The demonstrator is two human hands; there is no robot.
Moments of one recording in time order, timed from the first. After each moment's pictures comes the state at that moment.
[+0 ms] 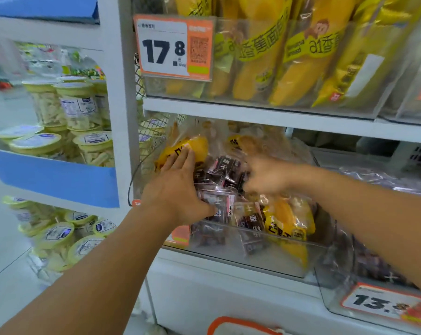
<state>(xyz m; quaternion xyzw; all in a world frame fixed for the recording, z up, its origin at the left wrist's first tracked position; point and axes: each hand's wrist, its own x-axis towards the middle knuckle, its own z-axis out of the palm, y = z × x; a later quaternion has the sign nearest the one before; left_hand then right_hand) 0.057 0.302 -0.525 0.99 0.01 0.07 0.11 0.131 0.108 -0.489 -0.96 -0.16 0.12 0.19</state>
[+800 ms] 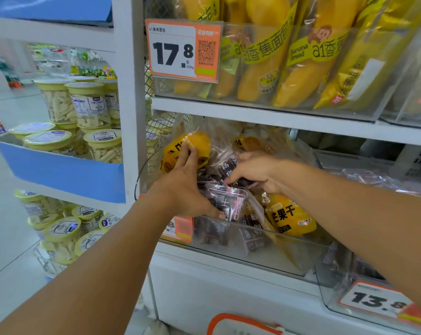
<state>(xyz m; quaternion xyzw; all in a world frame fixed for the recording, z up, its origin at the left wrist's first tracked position) 0.065 0.305 -0.526 0.98 0.00 0.03 0.19 0.137 0.136 -0.498 -0.87 -0.05 0.17 0.45</state>
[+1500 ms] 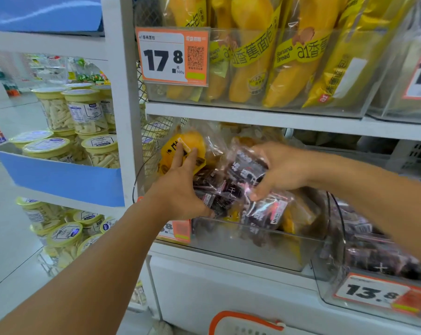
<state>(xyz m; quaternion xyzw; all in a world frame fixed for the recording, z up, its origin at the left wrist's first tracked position) 0.061 0.307 -0.529 0.98 -0.03 0.07 0.20 0.104 0.083 -0.461 -0.95 -0.22 0.10 0.20</state>
